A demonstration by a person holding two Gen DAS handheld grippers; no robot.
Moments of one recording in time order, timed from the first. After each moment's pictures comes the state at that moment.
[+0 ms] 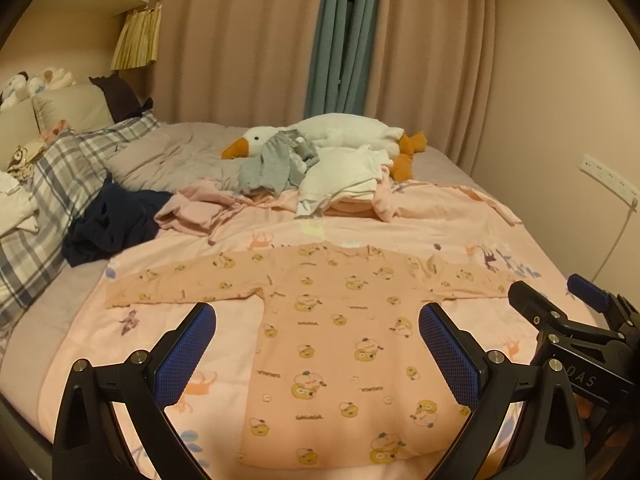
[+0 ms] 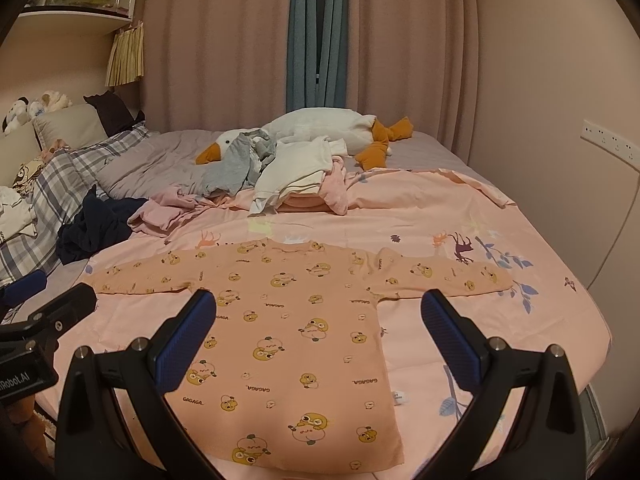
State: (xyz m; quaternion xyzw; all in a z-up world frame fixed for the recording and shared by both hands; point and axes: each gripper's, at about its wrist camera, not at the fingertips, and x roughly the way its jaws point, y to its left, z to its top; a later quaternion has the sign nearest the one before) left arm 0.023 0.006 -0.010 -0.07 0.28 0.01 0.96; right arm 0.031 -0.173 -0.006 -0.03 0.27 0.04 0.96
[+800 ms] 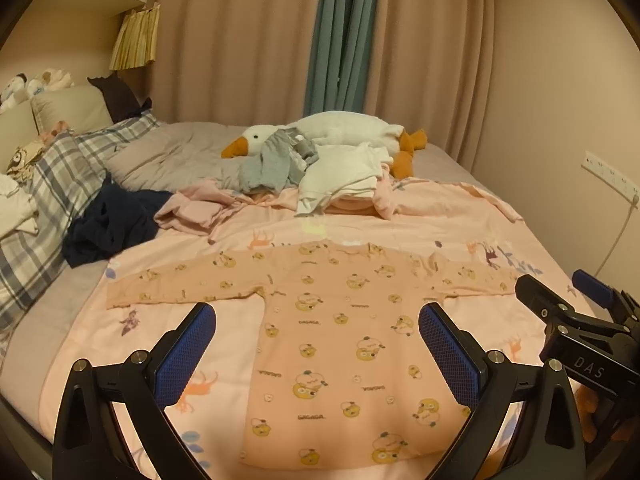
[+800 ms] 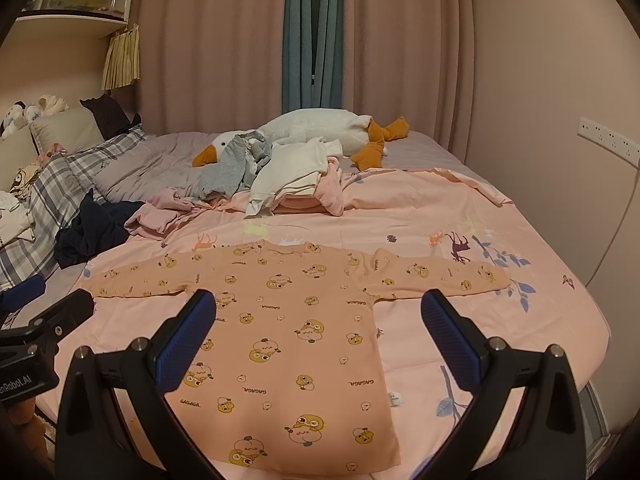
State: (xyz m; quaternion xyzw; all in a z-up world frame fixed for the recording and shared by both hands) left arm 0.023 0.006 -0.012 -0.07 0.28 0.01 0.96; right arm 0.032 -0.177 -0.004 -0.03 0.27 0.03 0.96
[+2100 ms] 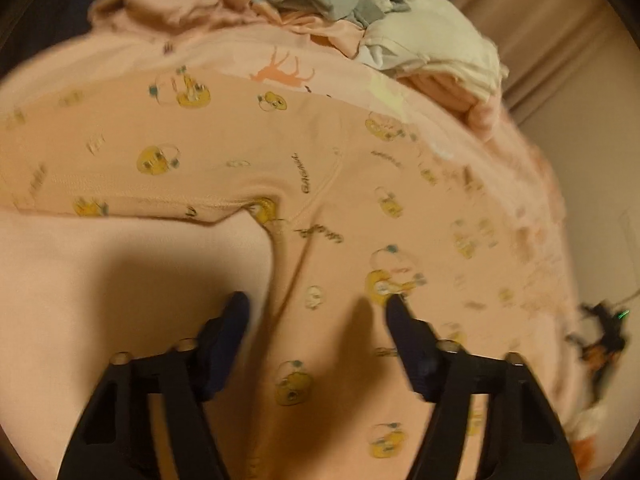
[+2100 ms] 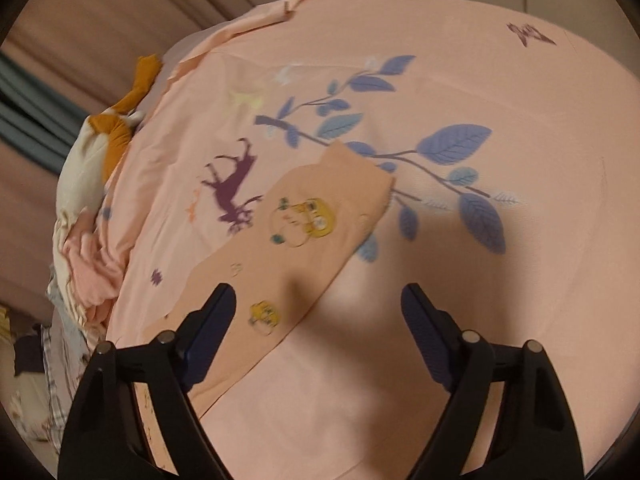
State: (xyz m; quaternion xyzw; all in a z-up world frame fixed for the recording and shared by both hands) left arm 0.229 0.095 -0.223 -0.21 0.48 -0.01 0.85; right arm 0.267 -0.554 -0.189 0.39 0.43 -0.18 0.80
